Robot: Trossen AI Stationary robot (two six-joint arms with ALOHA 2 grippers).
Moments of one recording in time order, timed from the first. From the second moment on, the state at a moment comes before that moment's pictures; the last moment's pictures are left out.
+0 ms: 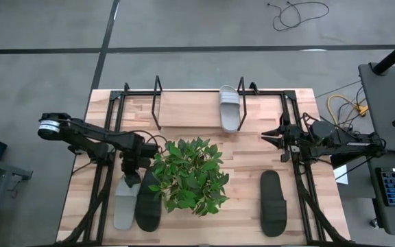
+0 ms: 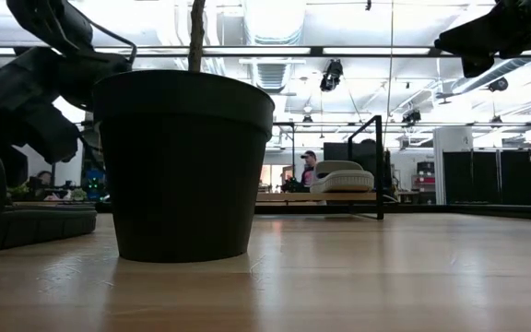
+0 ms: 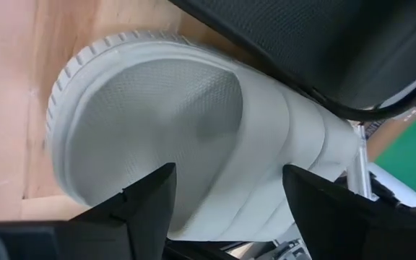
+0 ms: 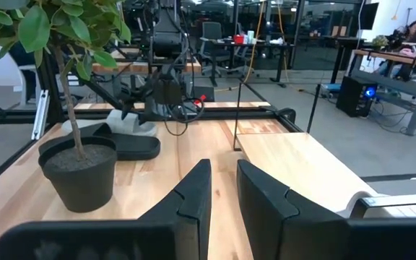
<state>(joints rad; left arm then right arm) -0.03 1.32 0.59 -0.97 0.66 -0.35 0.03 0.17 0.33 -0.23 0.13 -0.03</state>
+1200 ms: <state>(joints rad) -0.03 1.54 0.59 -0.96 0.88 -0.14 0.03 0.17 0.33 -0.23 0.16 -0.04</state>
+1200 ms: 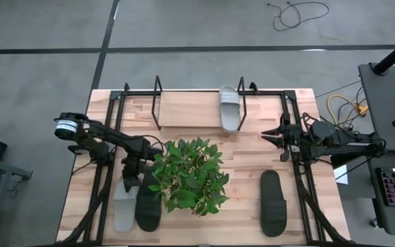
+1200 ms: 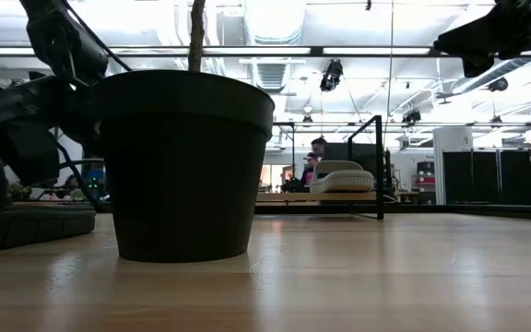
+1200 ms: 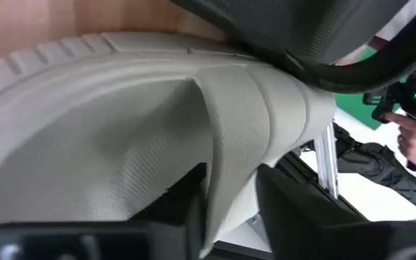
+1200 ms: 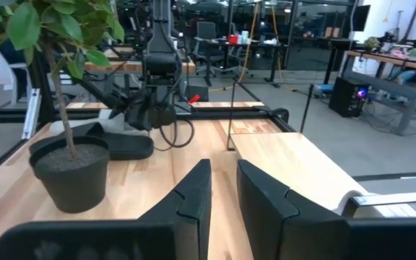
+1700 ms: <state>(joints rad) -0.03 1.36 0.63 -1.11 0.87 -0.12 0.03 0.17 0.33 -0.23 0.16 -0.04</state>
